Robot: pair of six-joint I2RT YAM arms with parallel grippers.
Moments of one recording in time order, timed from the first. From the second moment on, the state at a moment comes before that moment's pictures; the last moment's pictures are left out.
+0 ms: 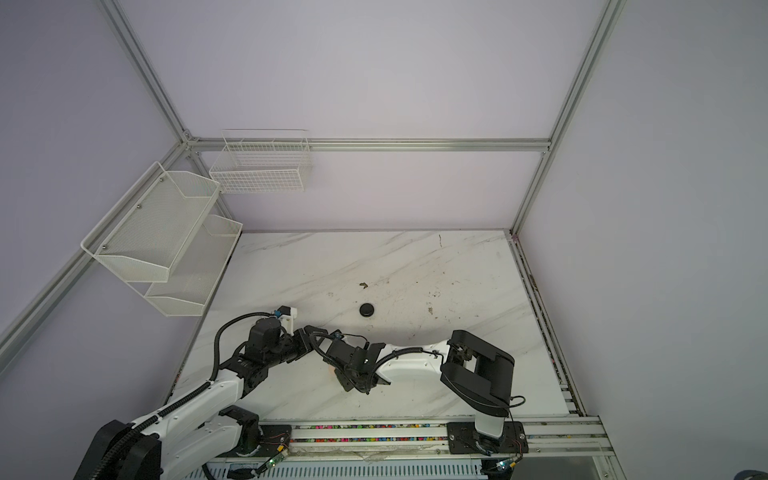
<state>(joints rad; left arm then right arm) -0.32 0.99 0.31 0.02 0.31 -0.83 1.23 1.79 1.04 -0.33 0.16 0.52</state>
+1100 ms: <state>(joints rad) -0.57 0.84 0.17 -0.06 0.47 -1.19 0.81 1.68 1.09 -0.25 0.01 0.36</state>
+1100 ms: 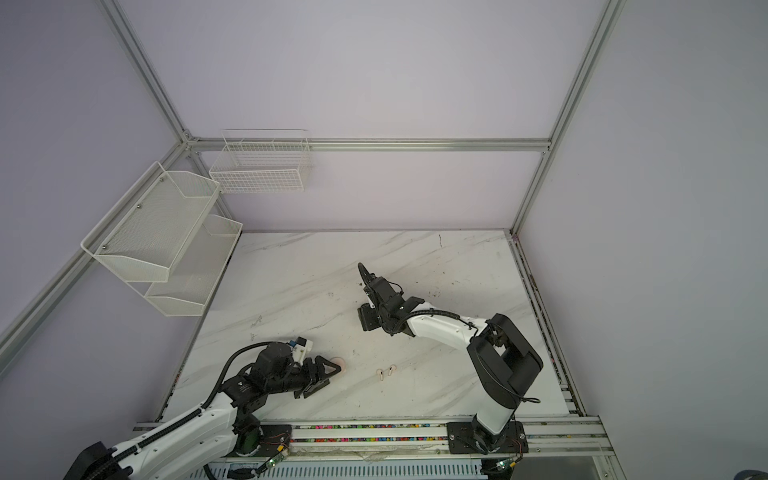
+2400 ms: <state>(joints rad) -0.35 1.40 0.38 0.24 0.63 -0.96 0.87 1.53 0.88 -0.21 -0.14 0.24</state>
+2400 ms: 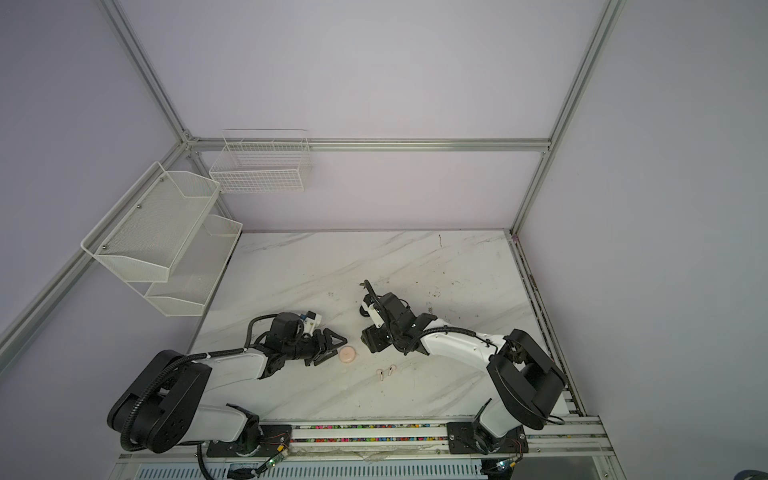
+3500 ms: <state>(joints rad) -0.22 1.29 0.35 0.14 0.65 -0.90 0.97 1.86 1.12 -0.36 -0.24 -0.41</state>
